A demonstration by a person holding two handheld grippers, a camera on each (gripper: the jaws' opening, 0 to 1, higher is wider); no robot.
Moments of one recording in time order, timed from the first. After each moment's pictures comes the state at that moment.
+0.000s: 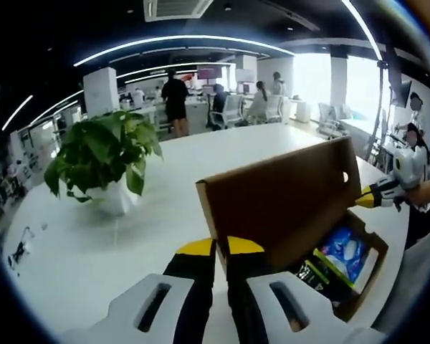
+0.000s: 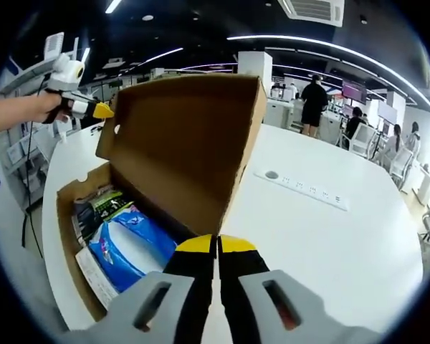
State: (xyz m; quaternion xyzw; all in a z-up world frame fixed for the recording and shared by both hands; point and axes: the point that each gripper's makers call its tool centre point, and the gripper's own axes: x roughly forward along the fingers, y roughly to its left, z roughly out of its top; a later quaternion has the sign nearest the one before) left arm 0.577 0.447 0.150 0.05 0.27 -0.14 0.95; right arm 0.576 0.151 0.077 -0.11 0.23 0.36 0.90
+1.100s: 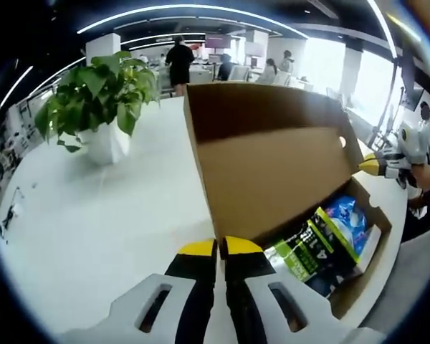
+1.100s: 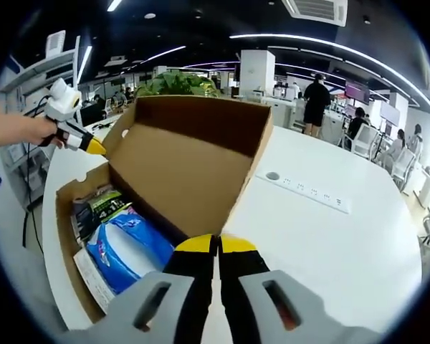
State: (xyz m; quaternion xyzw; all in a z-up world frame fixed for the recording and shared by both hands) left arm 0.542 0.445 0.079 0.01 0.35 -0.13 0.93; right arm 0.584 0.153 0.080 -0.11 0.24 0.36 0.89
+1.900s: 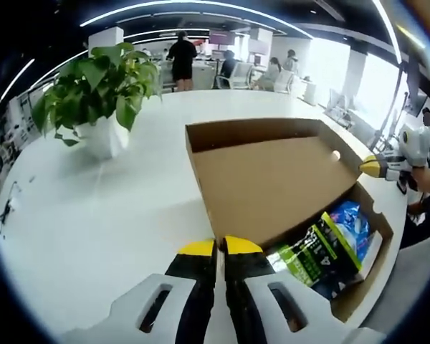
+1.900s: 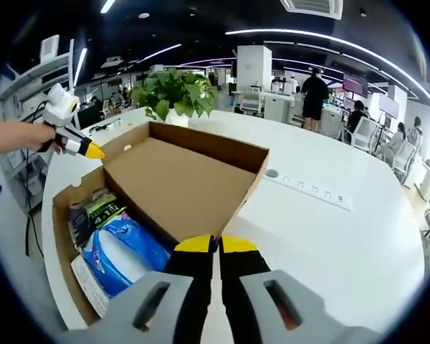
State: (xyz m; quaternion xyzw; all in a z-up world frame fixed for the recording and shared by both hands) left arm 0.553 0.445 0.072 0.00 0.37 -0.12 0.92; right arm 0.598 0.154 0.075 -0.10 0.26 0.36 0.89
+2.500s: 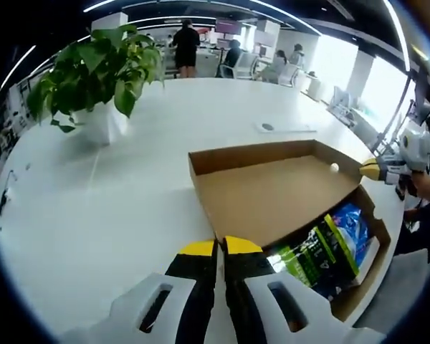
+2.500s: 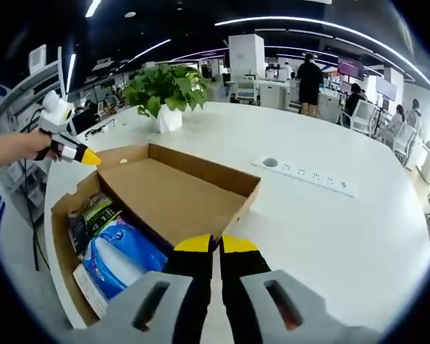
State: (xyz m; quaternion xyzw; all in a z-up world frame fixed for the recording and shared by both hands) left arm 0.560 0.446 0.064 -0.02 0.41 -0.12 0.90; right arm 0.608 0.155 0.067 -0.07 0.30 0.35 0.89
